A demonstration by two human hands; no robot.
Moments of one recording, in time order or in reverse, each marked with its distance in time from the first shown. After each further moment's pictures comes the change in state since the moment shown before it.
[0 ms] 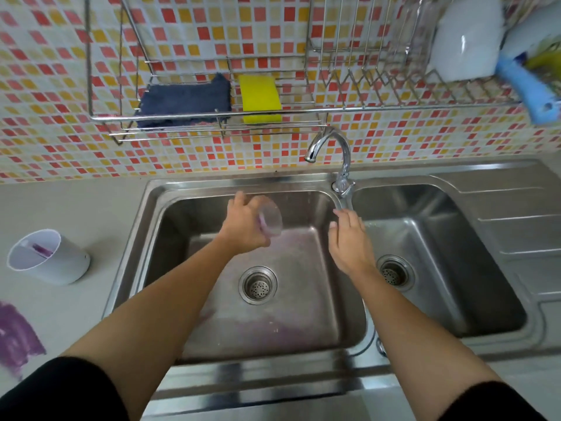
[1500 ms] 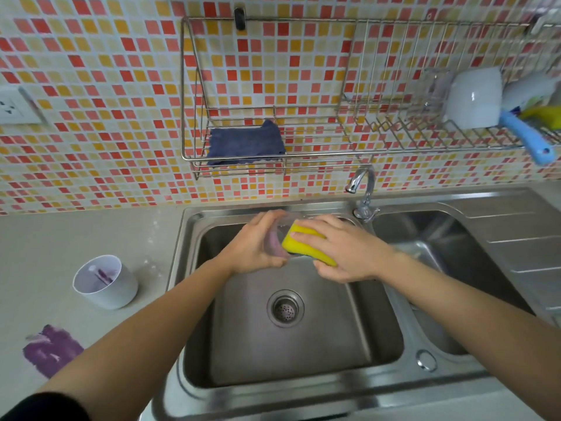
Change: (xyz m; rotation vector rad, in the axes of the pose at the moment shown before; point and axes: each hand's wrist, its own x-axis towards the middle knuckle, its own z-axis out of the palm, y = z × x) left_hand -0.038 -0.059 -0.082 -0.321 -0.051 0.393; right_hand 0.010 -0.146 -0.080 -0.434 -0.246 -0.937
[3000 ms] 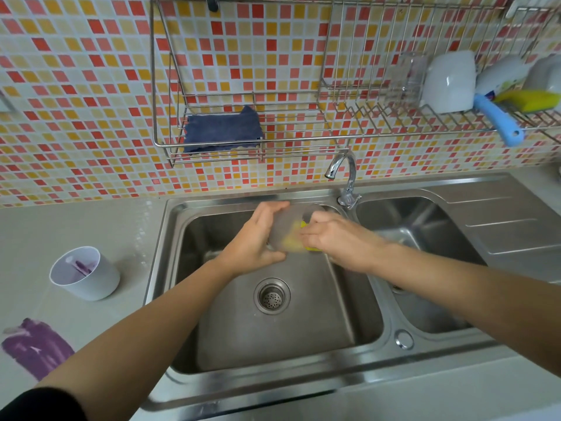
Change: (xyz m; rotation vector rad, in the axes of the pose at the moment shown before) left_hand -0.006 0.039 0.032 0.020 0.108 0.147; right_hand -0.021 -0.010 -0.021 0.127 -0.012 -0.011
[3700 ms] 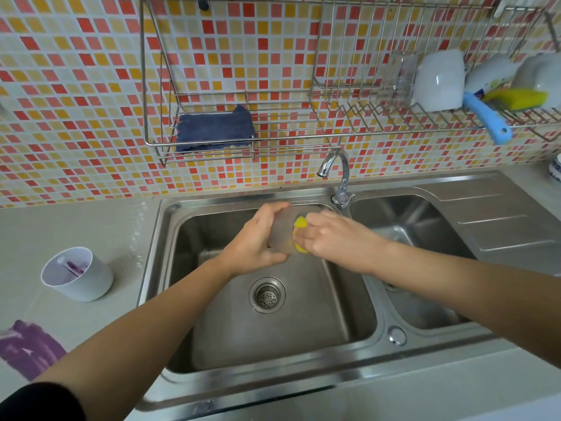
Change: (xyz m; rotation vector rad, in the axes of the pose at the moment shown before) left_hand 0.004 0.007 0.008 -0.063 -0.028 -0.017; right_hand -0.009 -0.006 -0.001 -0.321 0.001 -0.063
